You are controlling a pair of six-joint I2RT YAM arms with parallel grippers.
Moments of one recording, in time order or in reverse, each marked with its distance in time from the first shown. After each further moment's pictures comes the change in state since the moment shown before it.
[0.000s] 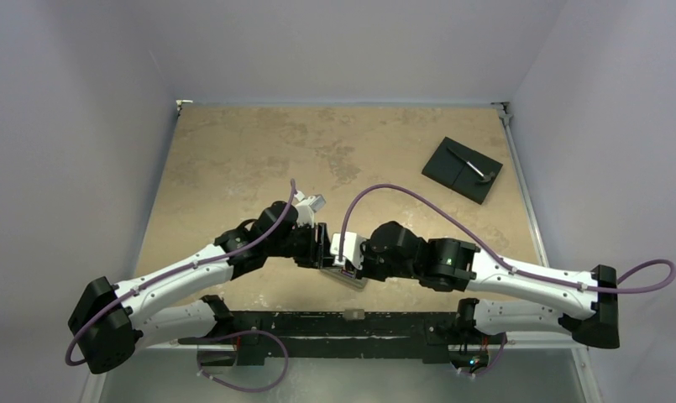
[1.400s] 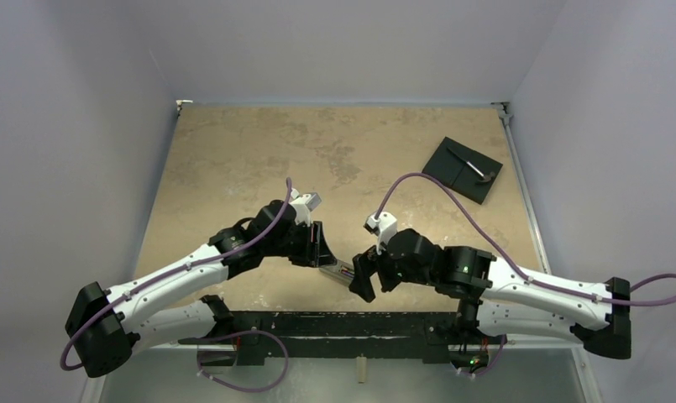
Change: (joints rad) left arm 0.000 -0.033 0.045 -0.132 -0.105 0.063; right arm -0.024 -0.143 -0.119 -0.023 0.042 0.832
